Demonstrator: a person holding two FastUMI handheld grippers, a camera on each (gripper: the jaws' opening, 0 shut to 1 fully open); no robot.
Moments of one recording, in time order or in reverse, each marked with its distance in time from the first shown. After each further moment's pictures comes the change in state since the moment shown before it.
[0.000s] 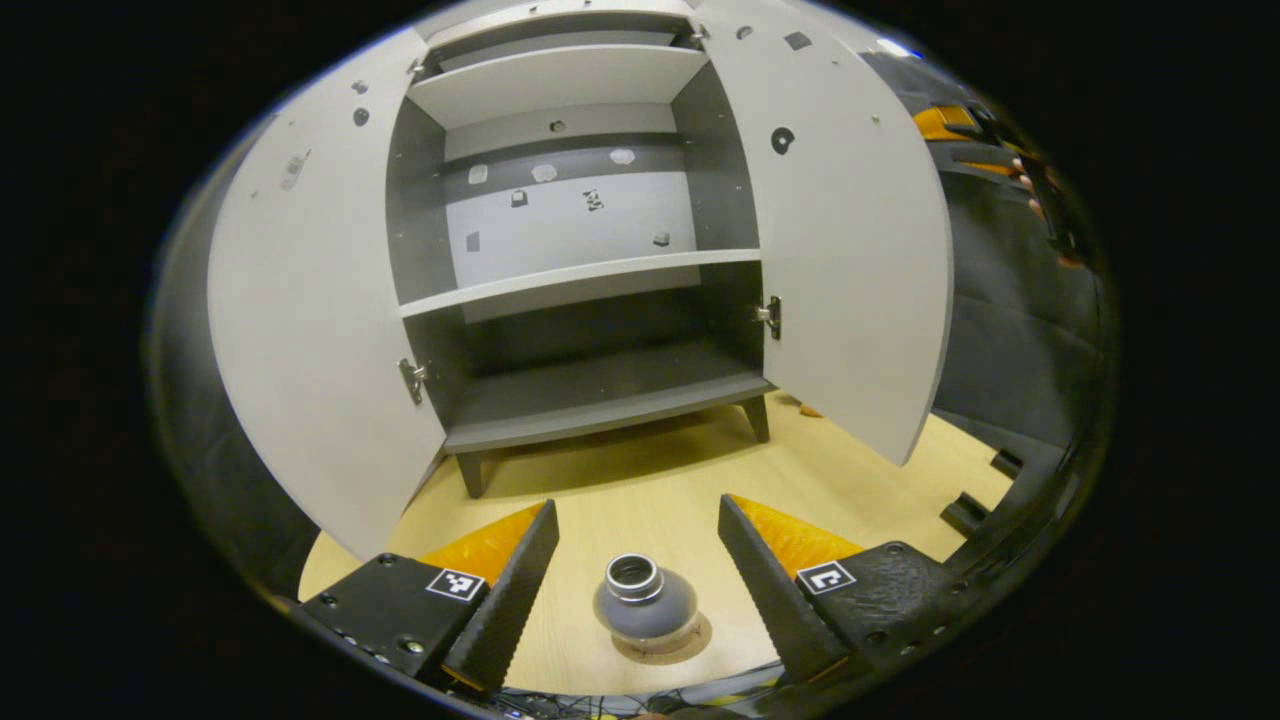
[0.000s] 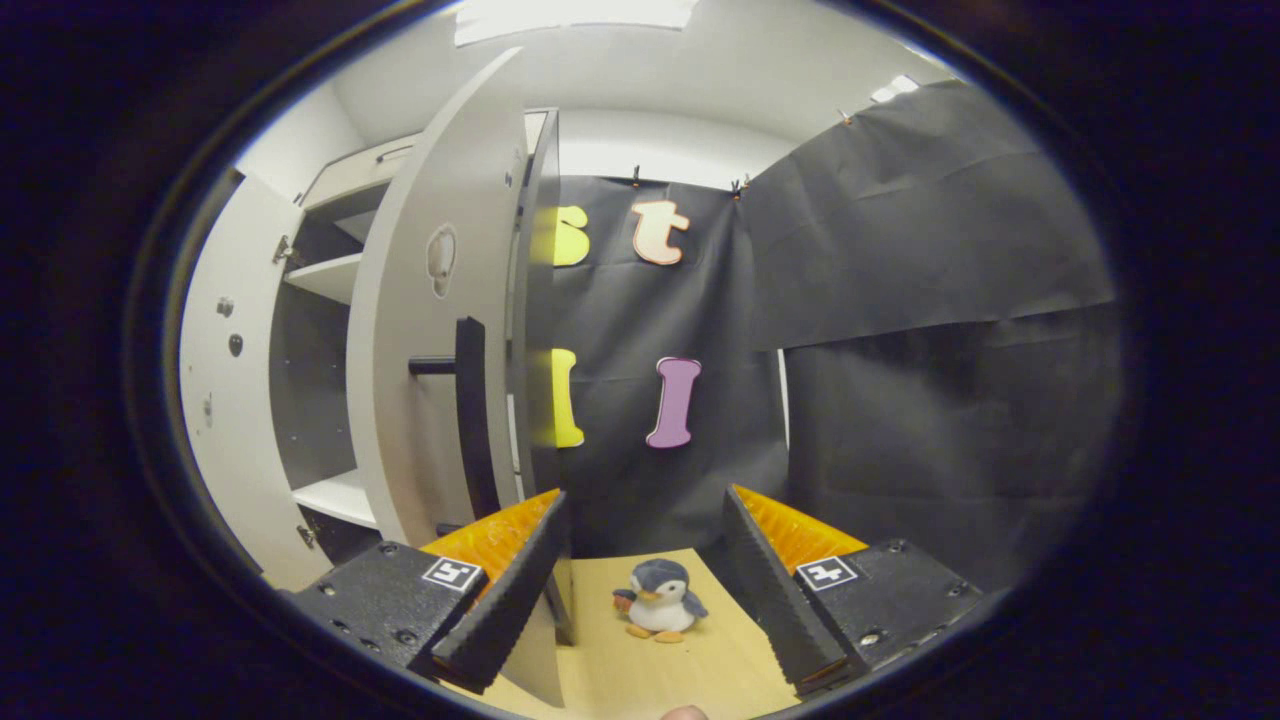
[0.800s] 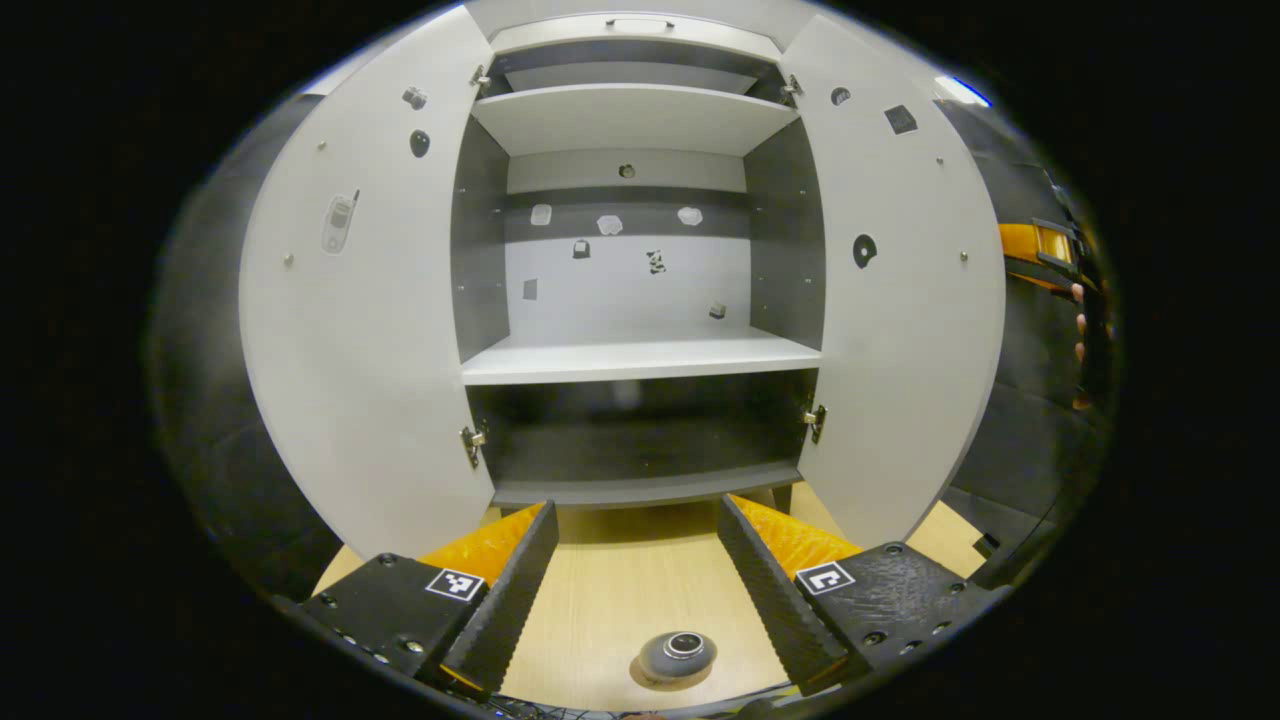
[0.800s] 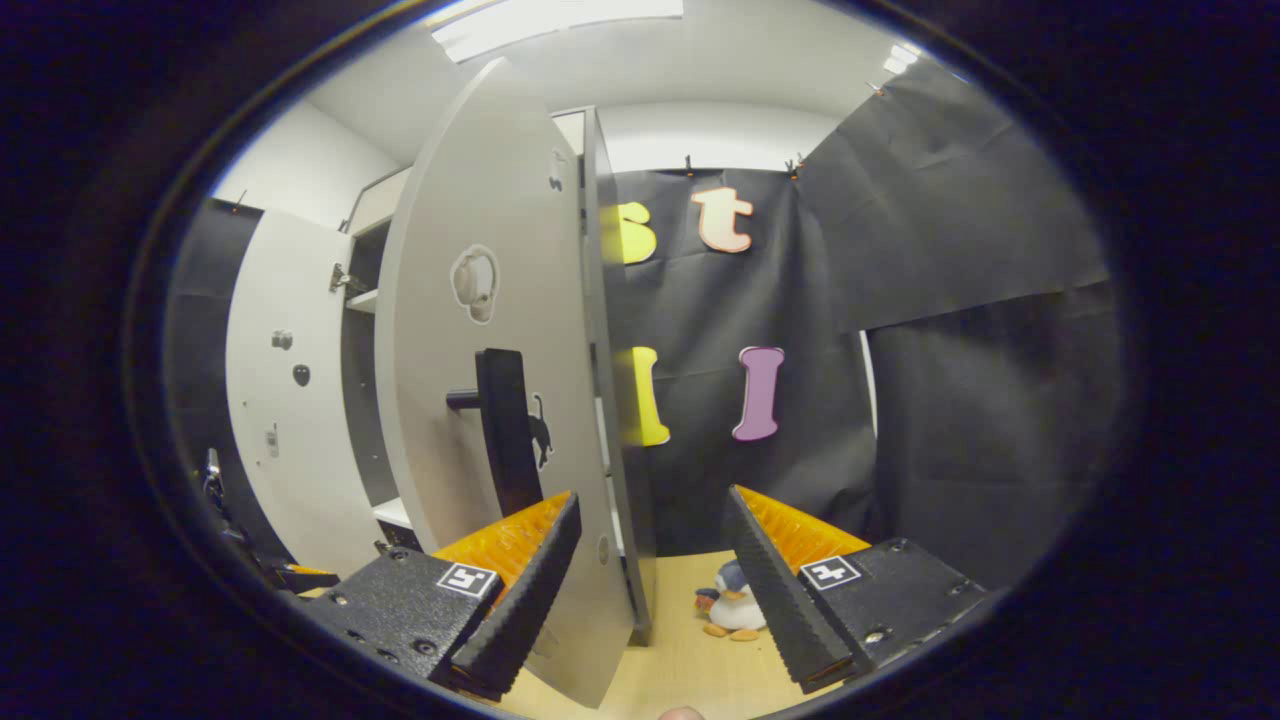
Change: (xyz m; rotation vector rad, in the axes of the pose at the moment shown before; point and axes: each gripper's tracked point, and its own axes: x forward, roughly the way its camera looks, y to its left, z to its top) left arm -0.016 0.054 0.092 -0.103 -0.095 0.084; right arm 0.000 0.071 0.003 0.032 0.055 0.272
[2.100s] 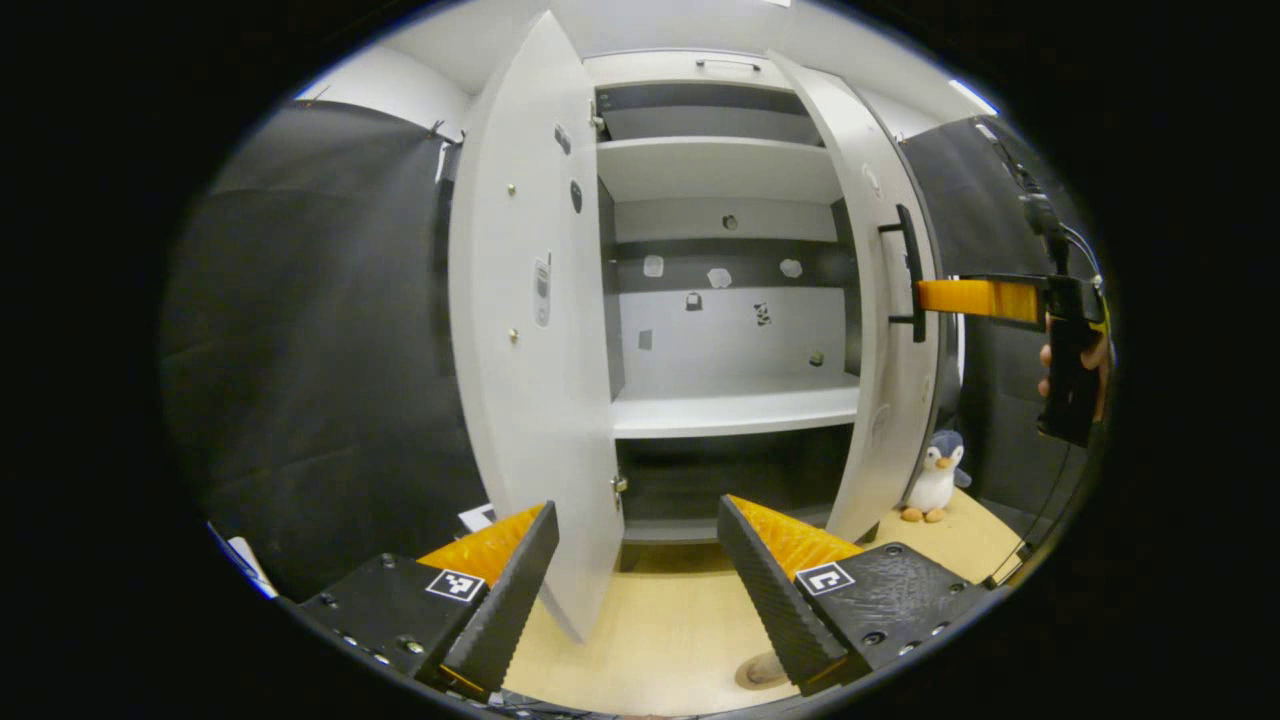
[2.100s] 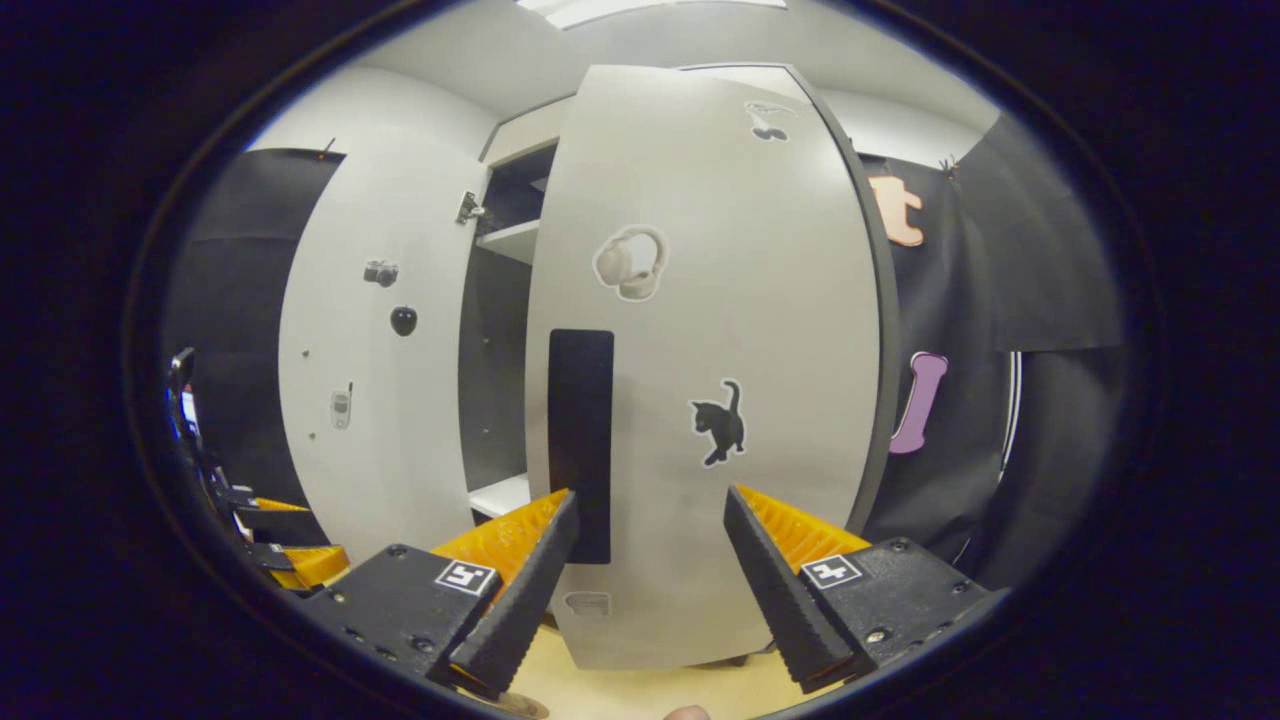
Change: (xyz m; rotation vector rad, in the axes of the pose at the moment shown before) left arm -0.054 0.129 0.043 -0.004 -0.093 0.208; right arm 0.081 0.176 -0.023 -0.147 0.049 0.258
